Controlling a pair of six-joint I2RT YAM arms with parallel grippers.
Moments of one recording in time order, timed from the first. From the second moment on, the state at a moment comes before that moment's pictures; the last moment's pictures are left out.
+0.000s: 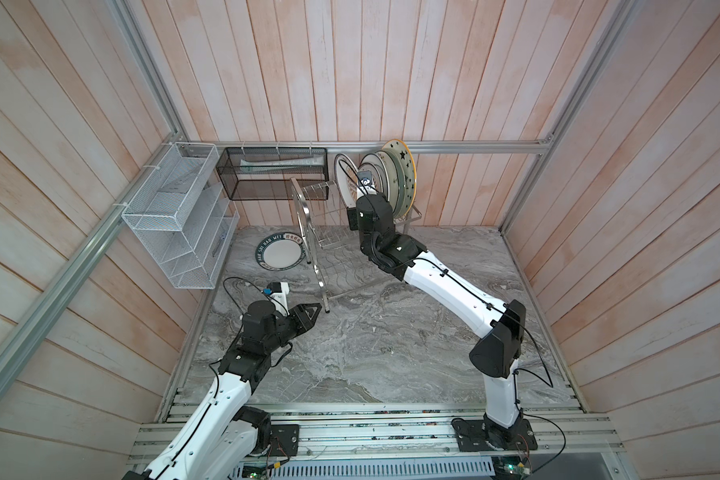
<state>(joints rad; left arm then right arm) -0.26 0.82 0.50 -0.08 0.39 -0.79 0.86 2.01 2.11 -0.20 0.76 -0.03</state>
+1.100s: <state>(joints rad) -0.26 0.81 0.50 -0.09 0.39 -0.79 0.86 2.06 2.19 -0.30 0.79 0.00</state>
